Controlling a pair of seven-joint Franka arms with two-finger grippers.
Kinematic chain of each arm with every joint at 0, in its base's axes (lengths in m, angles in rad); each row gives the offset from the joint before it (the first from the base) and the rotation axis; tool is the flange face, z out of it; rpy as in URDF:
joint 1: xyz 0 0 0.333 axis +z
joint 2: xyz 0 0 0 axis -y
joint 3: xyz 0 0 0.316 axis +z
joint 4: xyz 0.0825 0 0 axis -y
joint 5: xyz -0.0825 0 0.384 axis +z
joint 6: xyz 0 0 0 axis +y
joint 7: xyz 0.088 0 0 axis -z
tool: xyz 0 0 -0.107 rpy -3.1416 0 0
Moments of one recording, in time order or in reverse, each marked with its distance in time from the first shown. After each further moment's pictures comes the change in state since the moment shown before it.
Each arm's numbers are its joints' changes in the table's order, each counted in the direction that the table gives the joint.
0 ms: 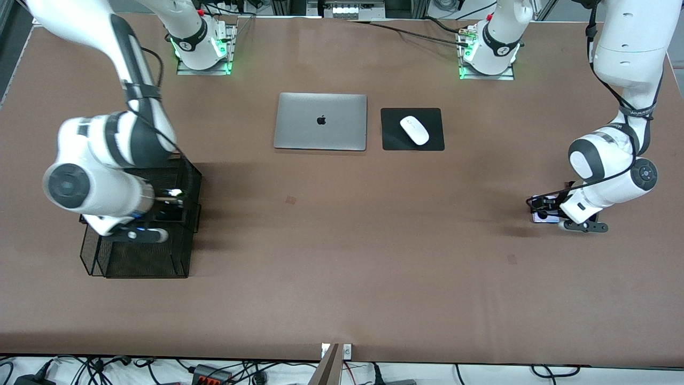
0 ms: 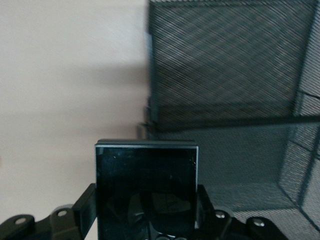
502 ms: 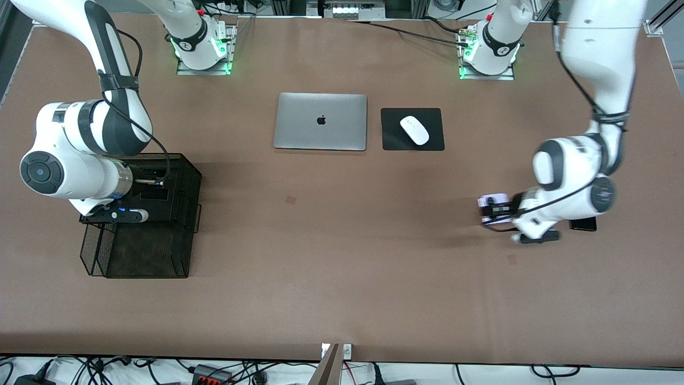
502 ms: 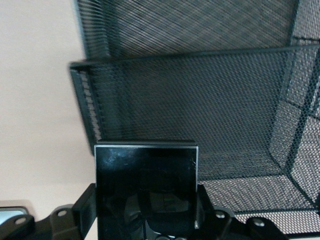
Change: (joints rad) left arm -0.265 0.037 -0.052 0.179 -0.100 0.264 -0.562; right arm -0.058 0.075 -0.001 -0.169 0.000 -0.008 -0.021
